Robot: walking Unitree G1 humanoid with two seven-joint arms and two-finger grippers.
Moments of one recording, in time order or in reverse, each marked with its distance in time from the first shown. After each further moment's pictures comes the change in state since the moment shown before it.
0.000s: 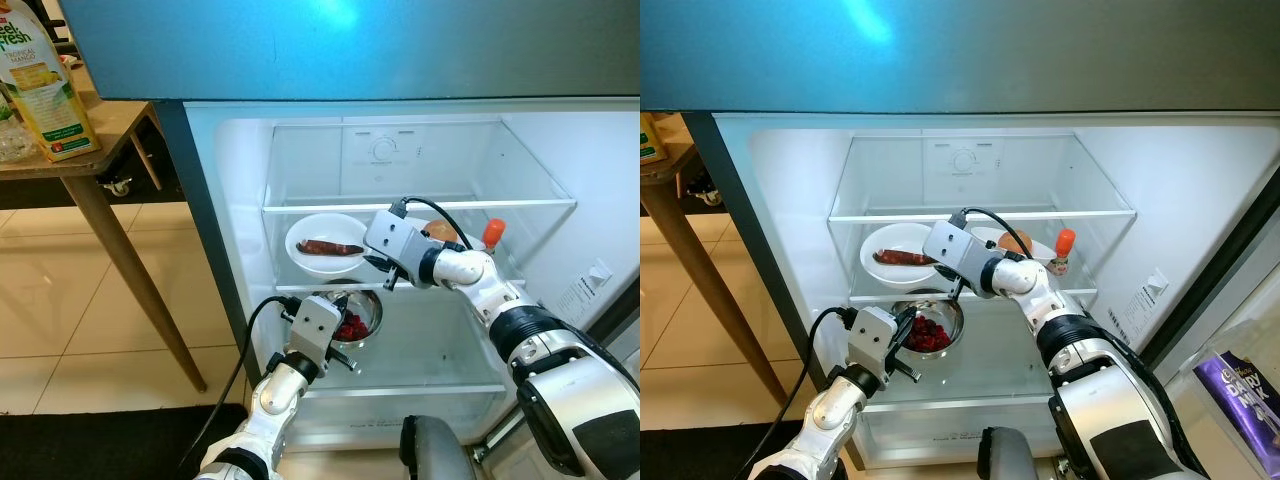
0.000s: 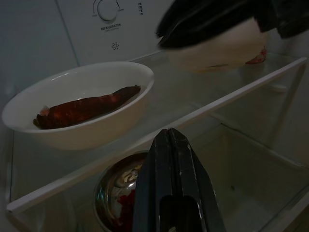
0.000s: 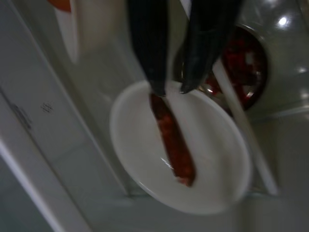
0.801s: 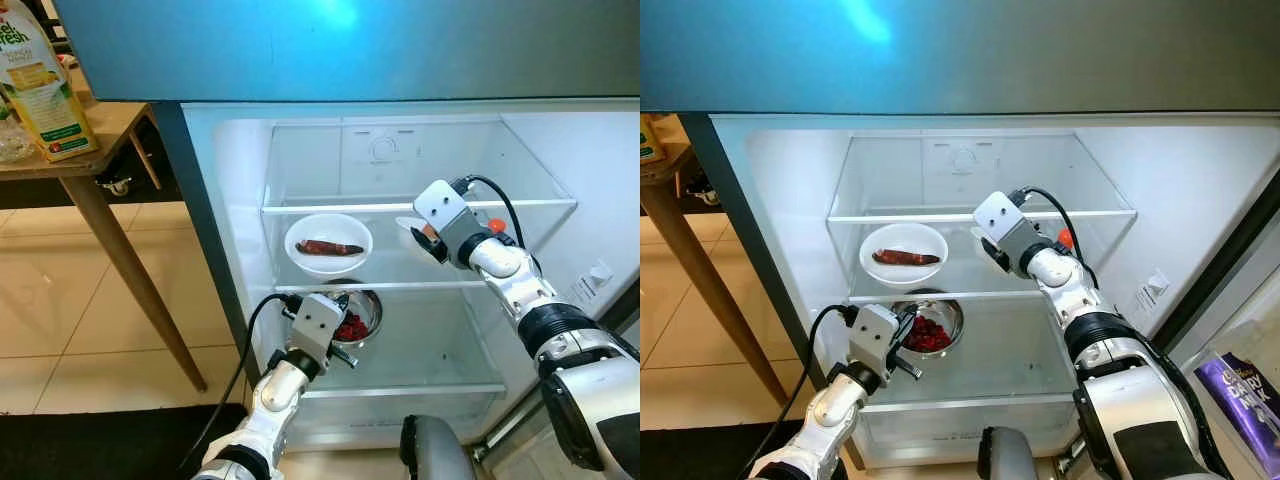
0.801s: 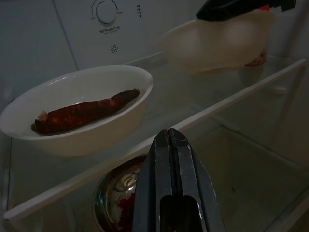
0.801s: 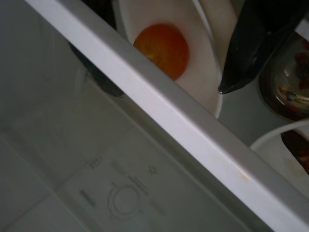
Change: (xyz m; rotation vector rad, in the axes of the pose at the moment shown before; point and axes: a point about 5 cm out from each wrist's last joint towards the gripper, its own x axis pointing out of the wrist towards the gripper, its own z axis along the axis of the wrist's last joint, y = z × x) left arm 0.002 0.000 0.002 0.004 -0.006 -0.002; right arm -0.021 -0.034 -0.023 0.121 0.111 -0.356
